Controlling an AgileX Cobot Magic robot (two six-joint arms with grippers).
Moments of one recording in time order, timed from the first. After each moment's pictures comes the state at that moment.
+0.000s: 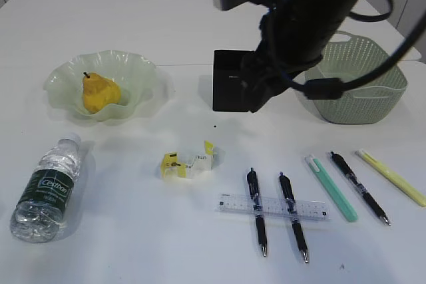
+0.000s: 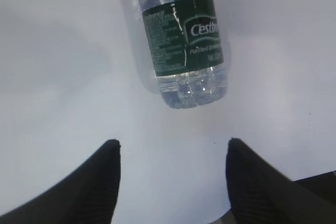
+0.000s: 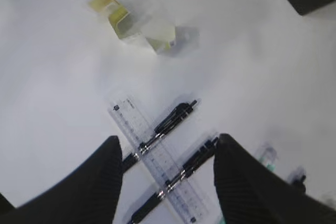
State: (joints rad) left arm -0.16 1.32 -0.90 -0.07 1.01 -0.01; right arm 0.48 1.78 -1.58 0.09 1.14 -0.34
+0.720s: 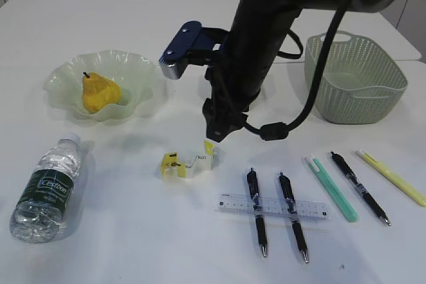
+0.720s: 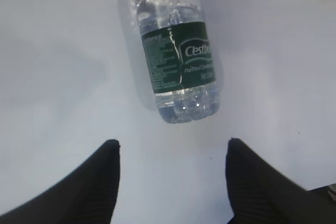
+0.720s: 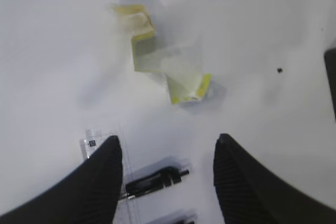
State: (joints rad) left arm -0.16 1.25 -0.89 -0.08 0.96 -0.01; right arm 0.55 2.02 -1.68 0.10 1.03 -0.75
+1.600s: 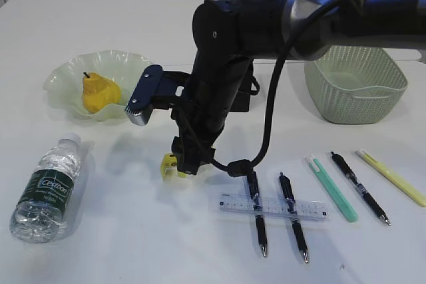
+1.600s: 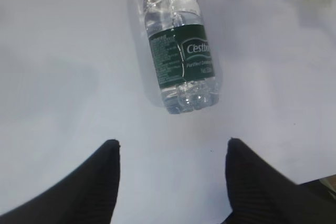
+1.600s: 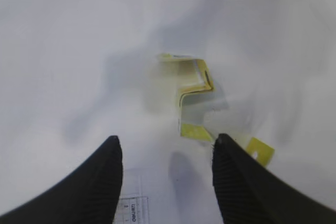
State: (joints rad) left arm -0.16 1.13 -0.89 -0.07 1.01 -0.01; right arm 0.63 2.14 -1.69 0.13 0.94 -0.81
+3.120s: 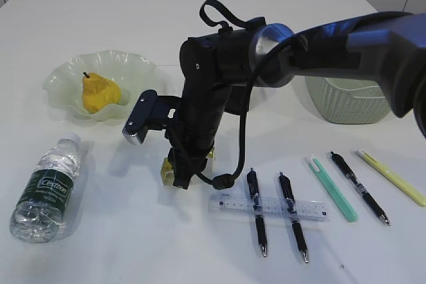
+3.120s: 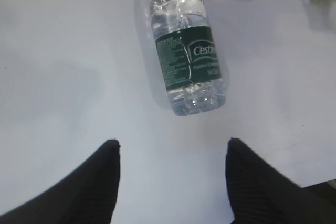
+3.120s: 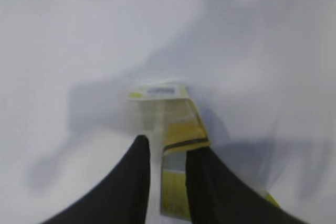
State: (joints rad) left arm -0.16 1.13 -0.89 -0.04 1.01 -0.01; right arm 0.63 2.29 -1.77 0.14 0.92 -0.81
